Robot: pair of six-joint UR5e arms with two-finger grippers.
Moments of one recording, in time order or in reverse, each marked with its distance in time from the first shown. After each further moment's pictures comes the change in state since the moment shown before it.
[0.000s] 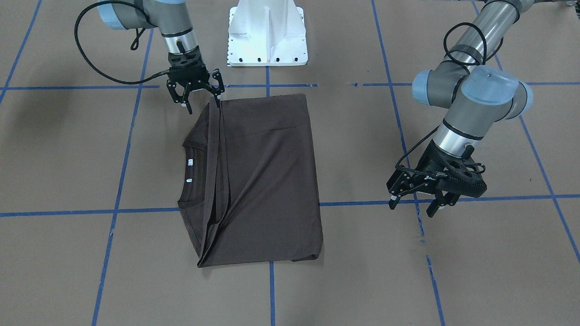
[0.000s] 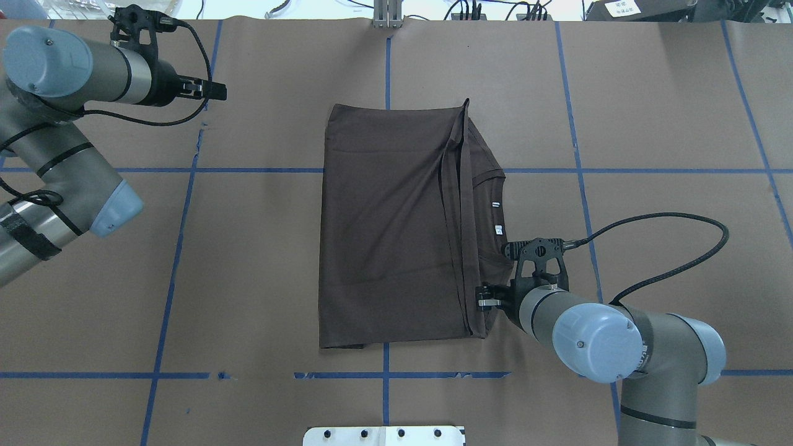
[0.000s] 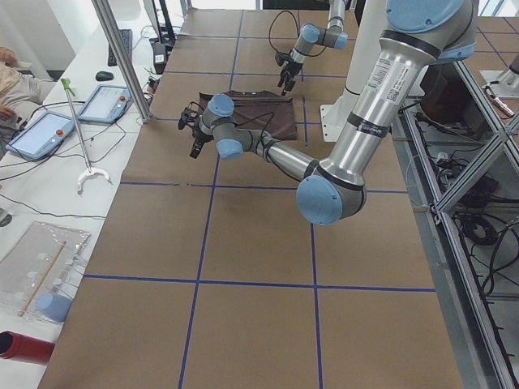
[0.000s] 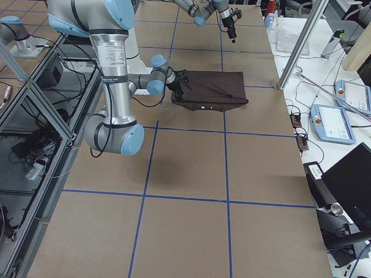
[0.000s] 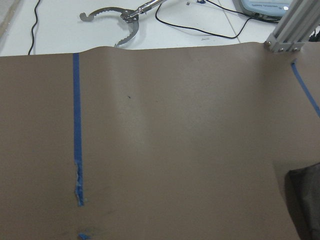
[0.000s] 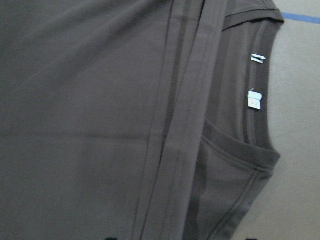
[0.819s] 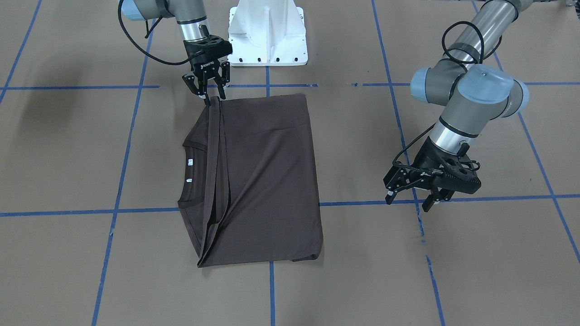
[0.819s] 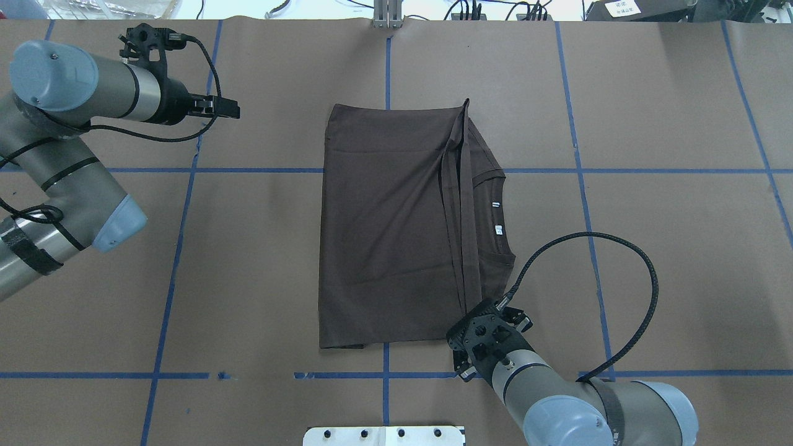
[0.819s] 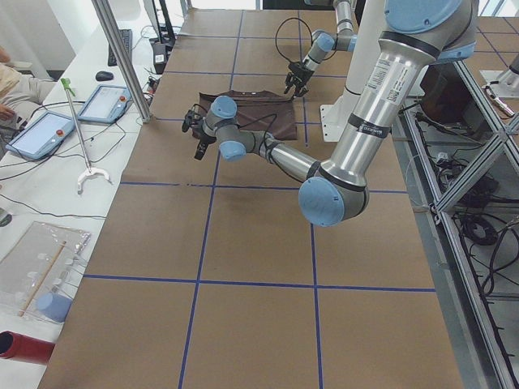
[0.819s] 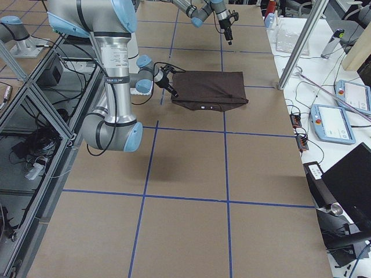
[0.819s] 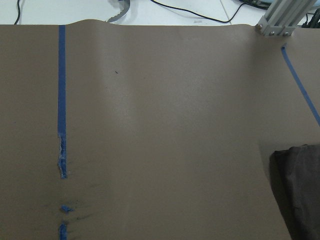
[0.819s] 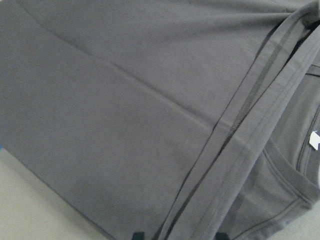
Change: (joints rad) left arm 0.009 0.014 -0.004 0.000 -0.006 -0.012; right arm -0.115 0.007 -0.021 -0.007 -0.186 -0.378
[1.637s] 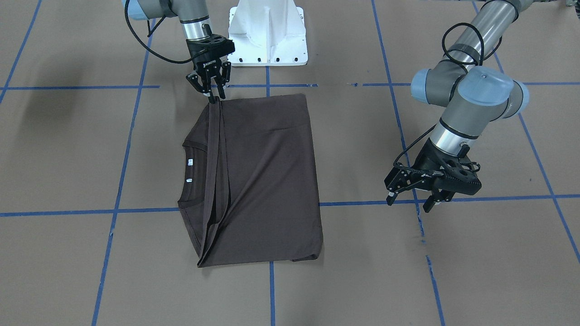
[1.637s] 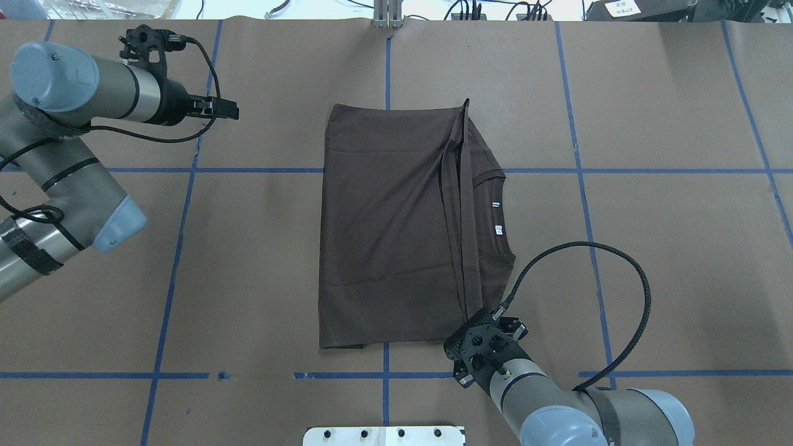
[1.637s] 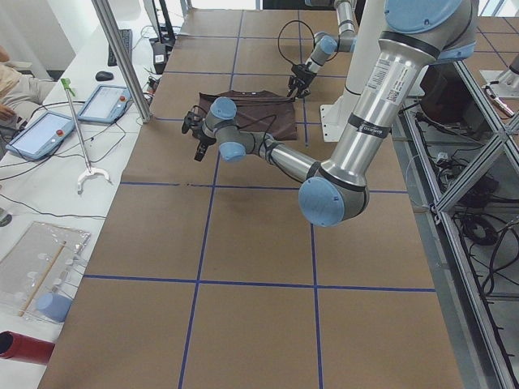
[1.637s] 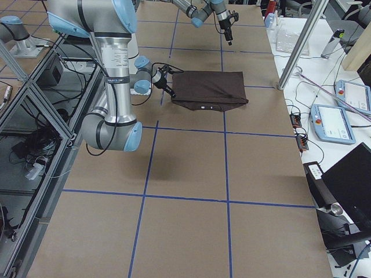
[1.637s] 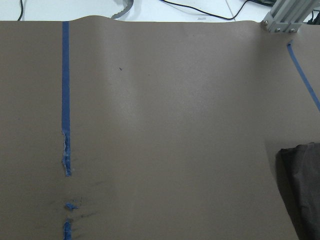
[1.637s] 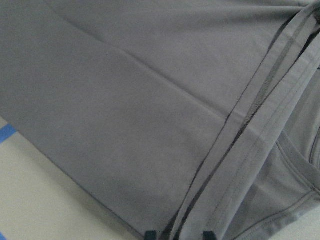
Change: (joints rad) left arm 0.000 0.000 0.007 -0.001 0.001 0.001; right arm -0.018 0.001 -0.010 -0.001 -0.009 0.000
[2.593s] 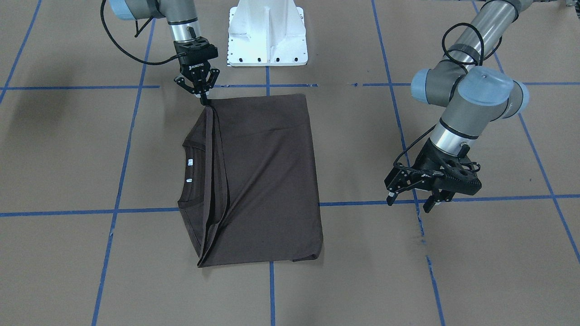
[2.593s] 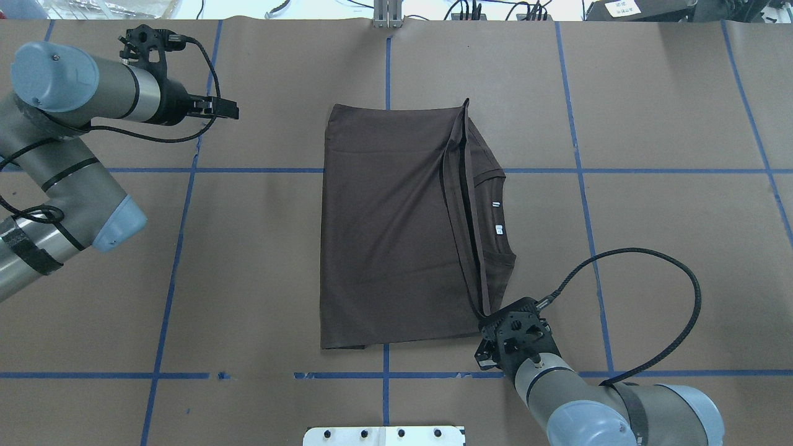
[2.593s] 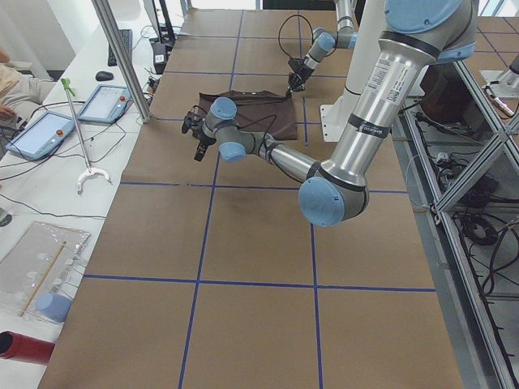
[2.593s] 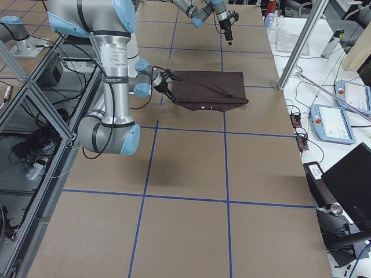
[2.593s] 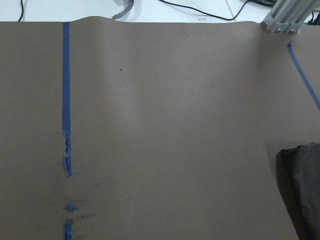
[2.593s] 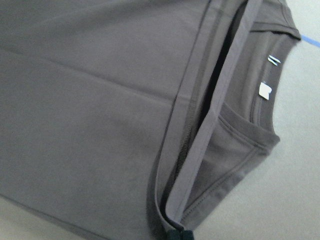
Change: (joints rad) left arm 0.000 0.000 0.000 -0.001 0.002 0.000; right arm 0.008 -0.085 0.034 0.008 -0.013 0.313
